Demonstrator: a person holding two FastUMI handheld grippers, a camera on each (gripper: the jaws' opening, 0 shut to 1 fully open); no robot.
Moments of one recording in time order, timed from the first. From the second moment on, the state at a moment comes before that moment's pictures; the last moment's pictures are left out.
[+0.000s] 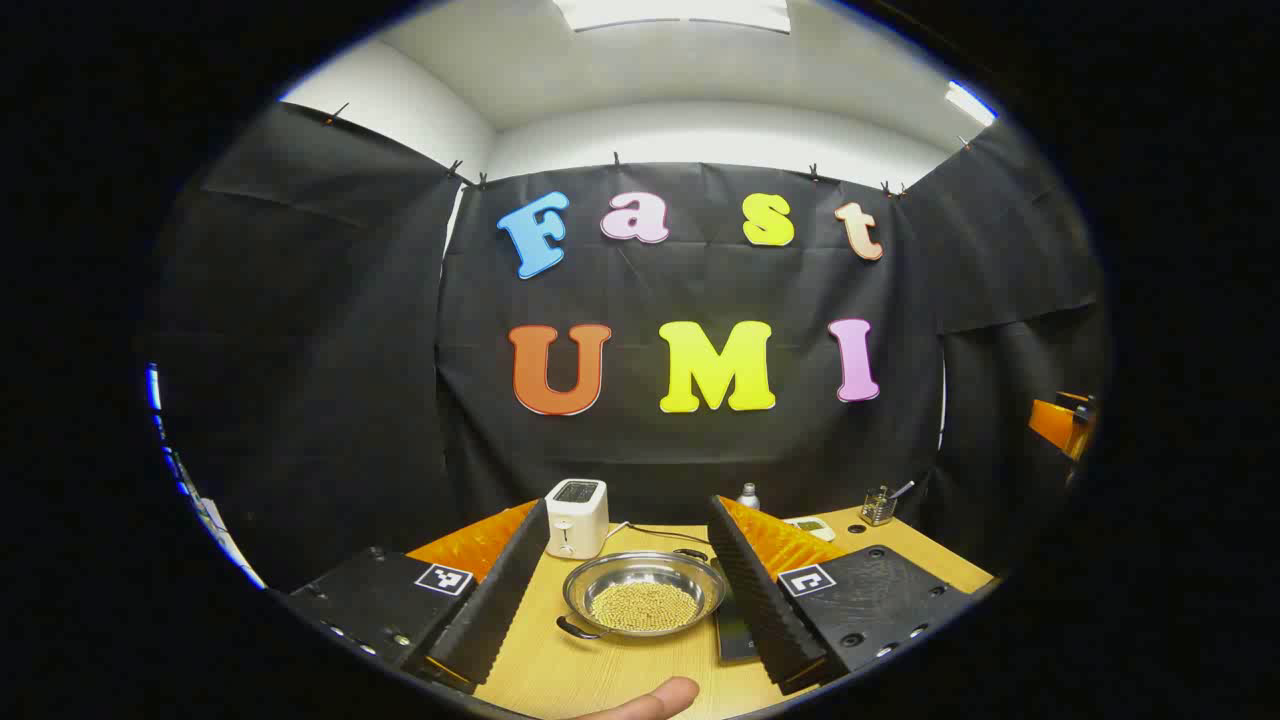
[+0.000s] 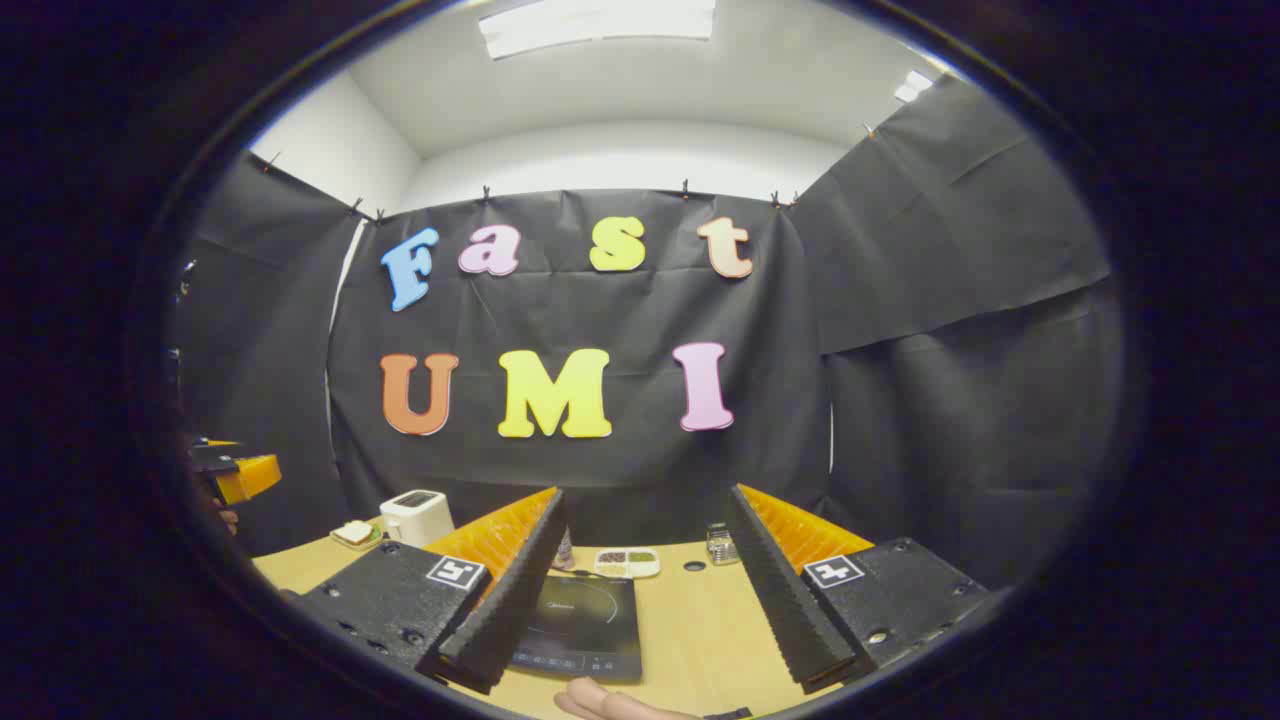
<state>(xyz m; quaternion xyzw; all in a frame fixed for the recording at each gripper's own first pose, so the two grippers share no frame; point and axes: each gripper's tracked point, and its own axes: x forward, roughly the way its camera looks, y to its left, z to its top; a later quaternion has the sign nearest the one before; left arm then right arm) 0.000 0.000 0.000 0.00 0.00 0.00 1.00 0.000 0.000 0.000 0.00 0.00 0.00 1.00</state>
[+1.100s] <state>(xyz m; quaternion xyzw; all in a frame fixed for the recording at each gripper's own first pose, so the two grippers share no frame) 0.001 0.018 -0.002 0.00 -0.02 0.01 1.00 -0.014 0.016 0.007 -0.02 -0.03 0.01 1.00</state>
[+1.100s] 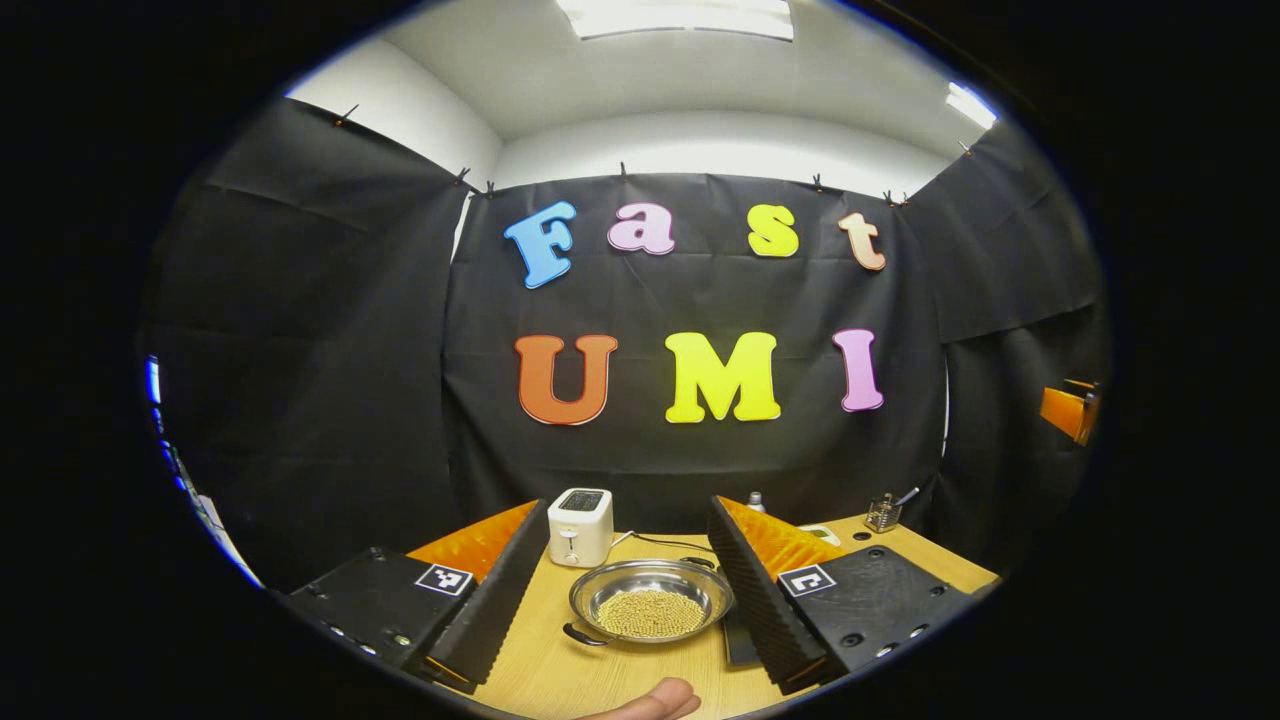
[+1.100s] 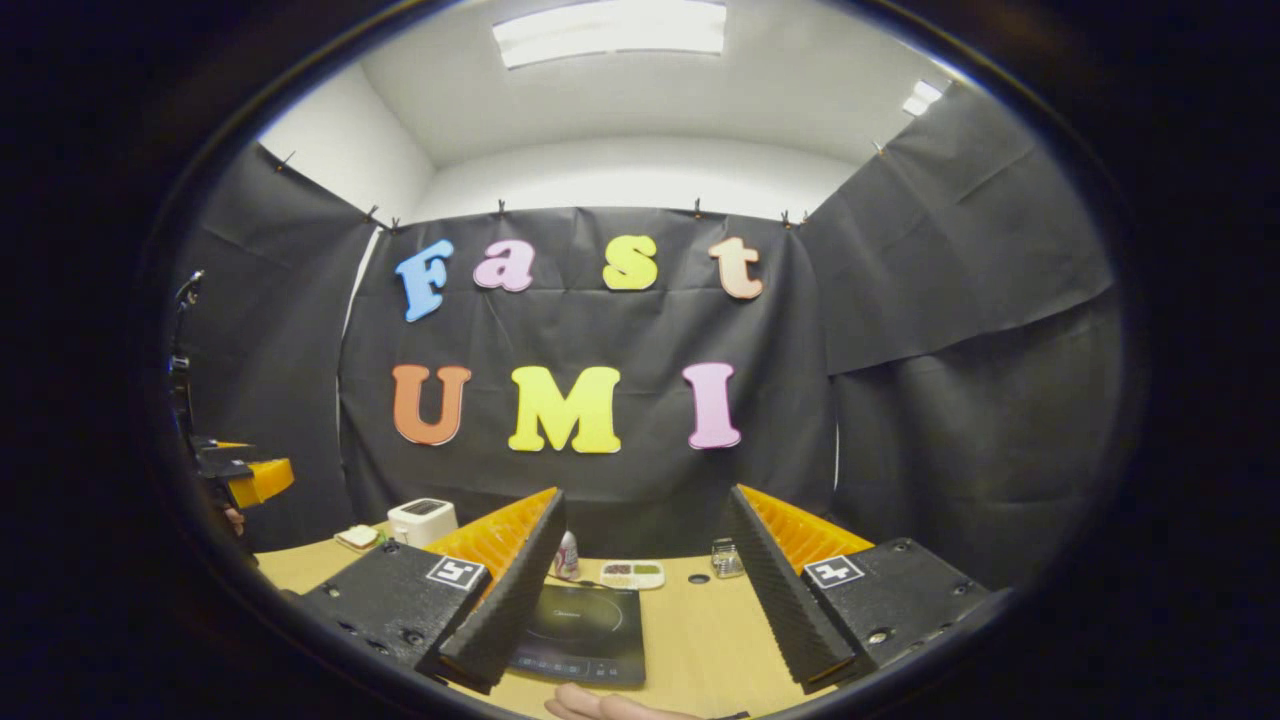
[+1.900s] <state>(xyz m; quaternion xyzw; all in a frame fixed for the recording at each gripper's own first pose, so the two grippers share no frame) 0.034 0.010 -0.079 -0.01 0.08 -0.05 1.00 0.001 0.039 -0.018 -0.03 -0.01 0.03 1.00</state>
